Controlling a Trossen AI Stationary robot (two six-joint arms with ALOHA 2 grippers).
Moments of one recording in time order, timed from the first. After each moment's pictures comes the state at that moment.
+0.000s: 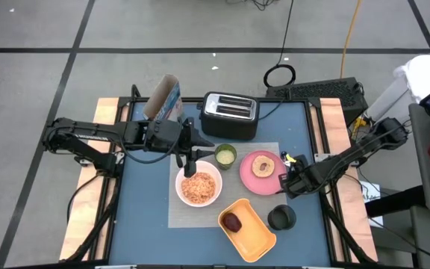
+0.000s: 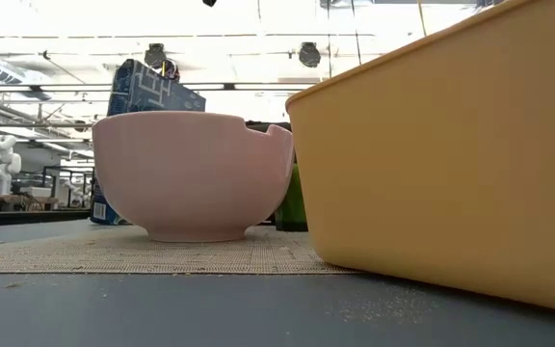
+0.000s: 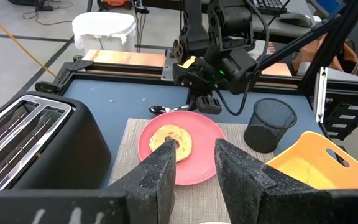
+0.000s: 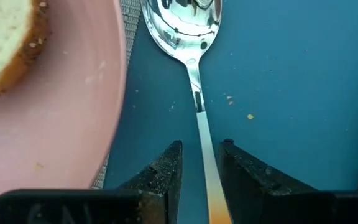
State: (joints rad) left arm -0.07 1.36 1.32 -0.37 -0.11 -0.08; right arm 0.48 1.19 0.46 -0.95 0.29 1.82
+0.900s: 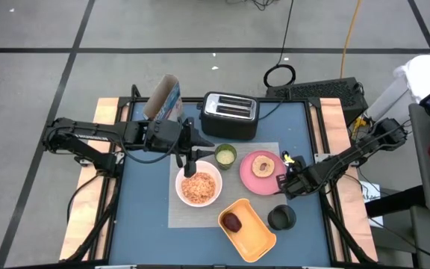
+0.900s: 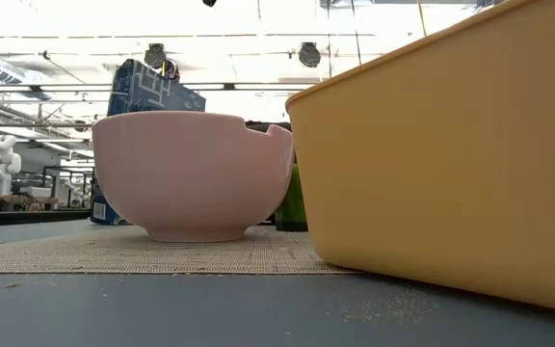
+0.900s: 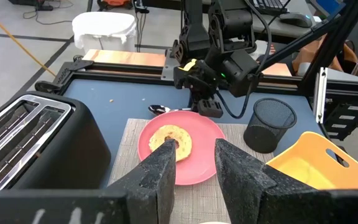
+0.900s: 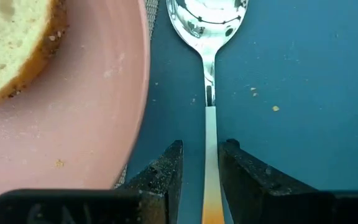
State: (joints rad) left arm -0.07 1.36 1.32 -0.37 -0.11 -0.08; right arm 0.48 1.22 0.46 -0.86 0.26 1.84
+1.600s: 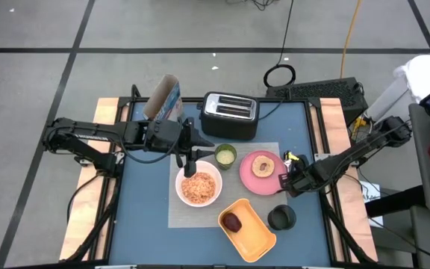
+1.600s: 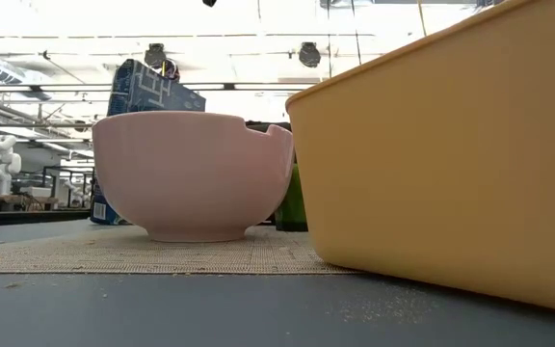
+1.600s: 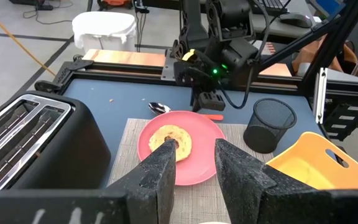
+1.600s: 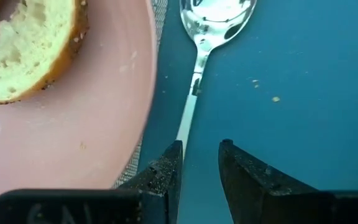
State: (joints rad) left arm -0.07 1.36 1.32 -0.37 -0.11 -0.09; right arm 0.48 1.11 0.46 -0.92 0.26 1.84
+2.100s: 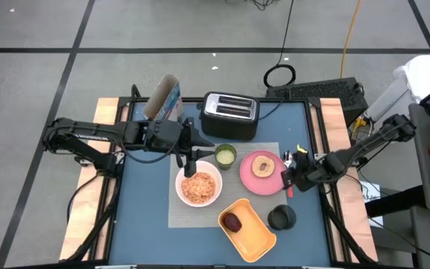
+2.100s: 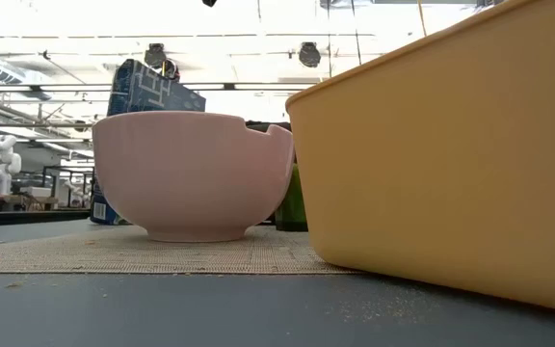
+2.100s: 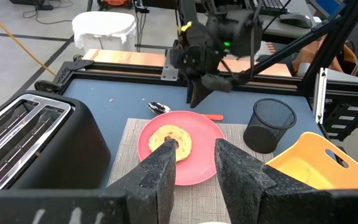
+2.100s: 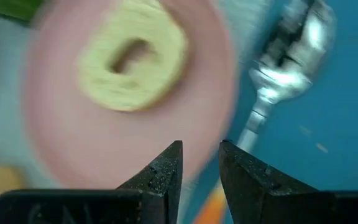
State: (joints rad) left arm -0.07 1.36 1.32 -0.37 -0.11 -0.09; right arm 0.48 0.86 0.46 -0.89 0.38 1.65
